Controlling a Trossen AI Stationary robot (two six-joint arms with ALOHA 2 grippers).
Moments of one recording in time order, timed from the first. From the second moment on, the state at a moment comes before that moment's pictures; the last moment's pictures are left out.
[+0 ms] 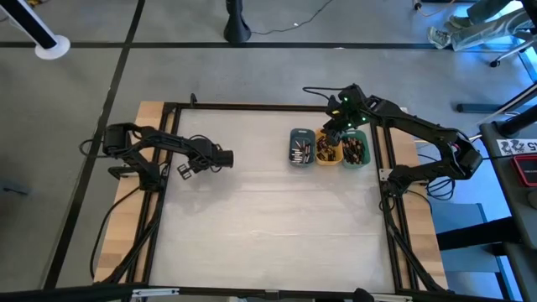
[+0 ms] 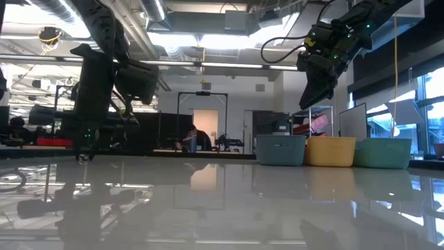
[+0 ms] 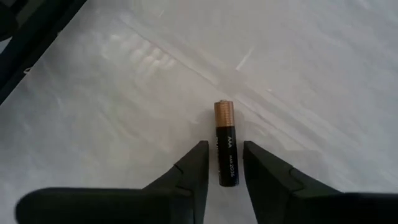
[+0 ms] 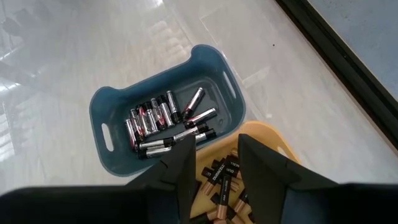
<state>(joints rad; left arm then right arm) 0.22 1.60 0.73 -0.90 -0.41 -2.04 -0.75 1.29 0.96 -0.60 -0.33 -0.16</state>
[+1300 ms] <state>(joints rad) 0.21 1.61 0.76 -0.86 -0.42 -1.91 -0.75 1.29 0.96 -0.60 -0.33 -0.16</state>
